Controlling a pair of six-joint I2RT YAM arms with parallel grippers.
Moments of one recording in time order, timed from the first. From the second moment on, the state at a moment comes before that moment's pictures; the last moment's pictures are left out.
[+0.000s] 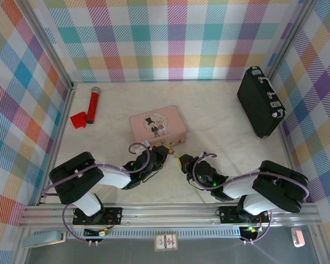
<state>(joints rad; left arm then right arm) -0.94 1.58 0.44 0.78 -0.30 -1.66 1.04 1.40 0.20 0.90 0.36 1.83</state>
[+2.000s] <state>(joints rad) -0.96 1.58 0.44 0.78 -0.31 -1.67 1.04 1.32 0.20 0.82 0.38 1.82</state>
